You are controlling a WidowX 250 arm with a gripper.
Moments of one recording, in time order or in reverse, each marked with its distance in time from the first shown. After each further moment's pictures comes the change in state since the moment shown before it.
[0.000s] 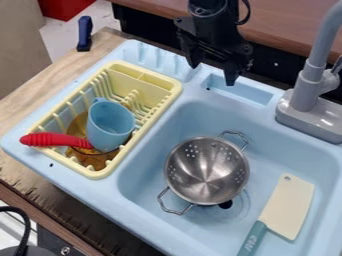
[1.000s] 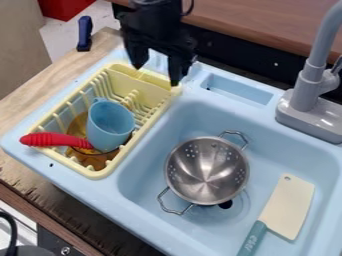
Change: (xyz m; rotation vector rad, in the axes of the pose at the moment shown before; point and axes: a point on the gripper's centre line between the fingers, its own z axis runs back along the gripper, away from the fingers) arm -0.054 0.064 0.028 0.066 0.181 0.149
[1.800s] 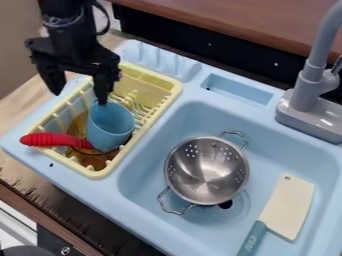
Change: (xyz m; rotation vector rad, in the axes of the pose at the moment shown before) arm -0.067 0.049 0.005 0.103 0.046 0.300
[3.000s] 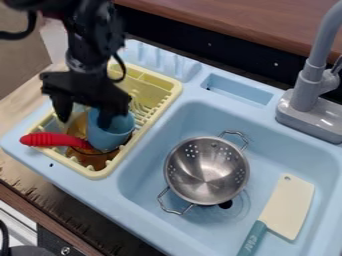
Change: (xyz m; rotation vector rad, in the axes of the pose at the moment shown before) arm -0.010 -0.010 -0.043 0.175 -0.005 0.023
